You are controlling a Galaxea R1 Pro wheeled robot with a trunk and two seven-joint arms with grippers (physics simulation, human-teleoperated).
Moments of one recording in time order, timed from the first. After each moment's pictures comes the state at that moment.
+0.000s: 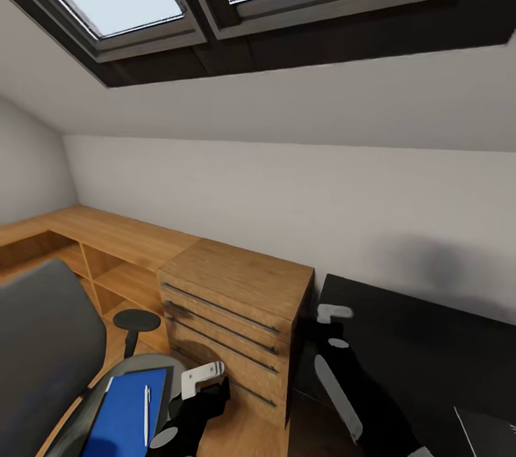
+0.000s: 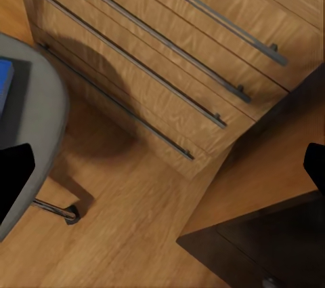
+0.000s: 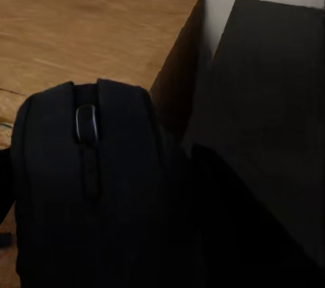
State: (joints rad) left arm -0.03 -0.01 -0.48 -1.54 0.59 0.40 0.69; right arm -0.41 0.04 0.34 -1.17 -0.37 0.45 -0.49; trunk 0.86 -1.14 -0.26
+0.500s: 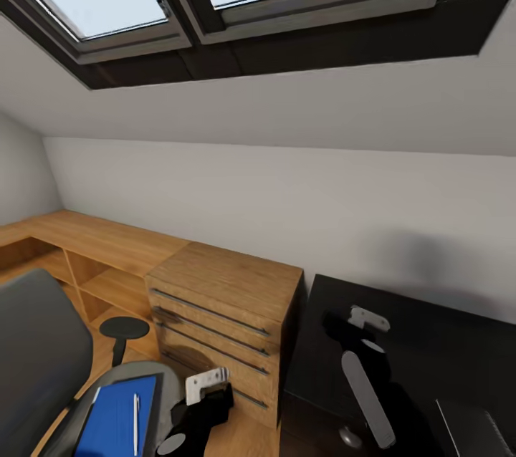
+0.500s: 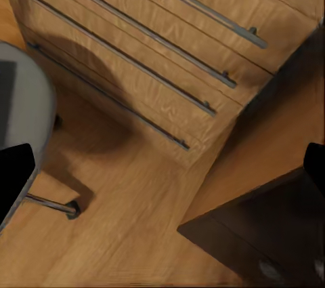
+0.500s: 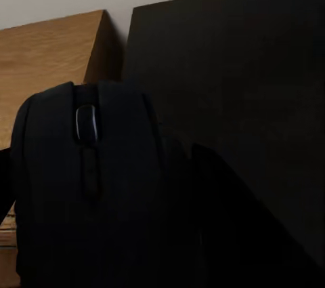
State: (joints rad) left arm -0.03 -0.01 -0.53 -1.53 0.59 0.39 0.75; right arm -0.32 0.04 0.16 -1.39 -0.52 0.48 -0.63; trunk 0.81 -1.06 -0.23
